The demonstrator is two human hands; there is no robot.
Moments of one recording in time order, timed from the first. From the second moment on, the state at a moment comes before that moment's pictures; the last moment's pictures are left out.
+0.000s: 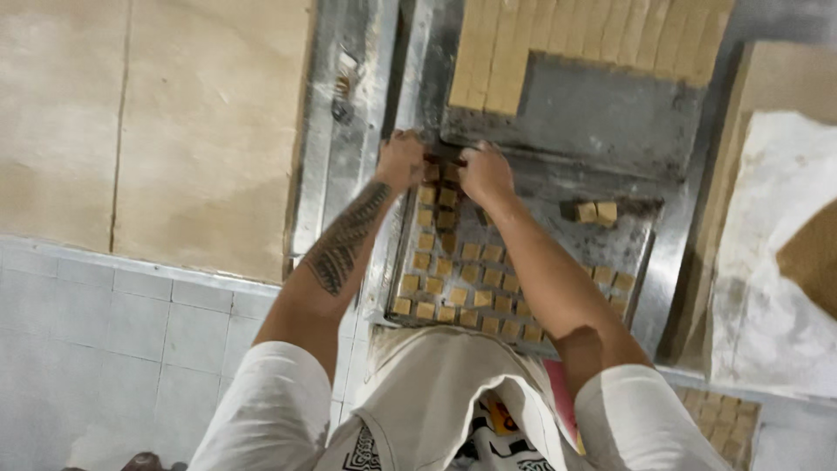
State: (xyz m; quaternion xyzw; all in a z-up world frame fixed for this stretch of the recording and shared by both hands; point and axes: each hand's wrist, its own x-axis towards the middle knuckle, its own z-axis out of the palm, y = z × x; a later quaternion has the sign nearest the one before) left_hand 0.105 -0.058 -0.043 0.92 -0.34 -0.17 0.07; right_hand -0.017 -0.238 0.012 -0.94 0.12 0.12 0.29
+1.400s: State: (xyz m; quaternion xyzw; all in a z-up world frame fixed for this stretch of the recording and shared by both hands) left_hand -0.092 -0.184 -0.014 0.84 -0.52 -0.13 0.12; right_hand -0.212 -0.337 -0.014 -0.98 0.08 -0.02 0.15
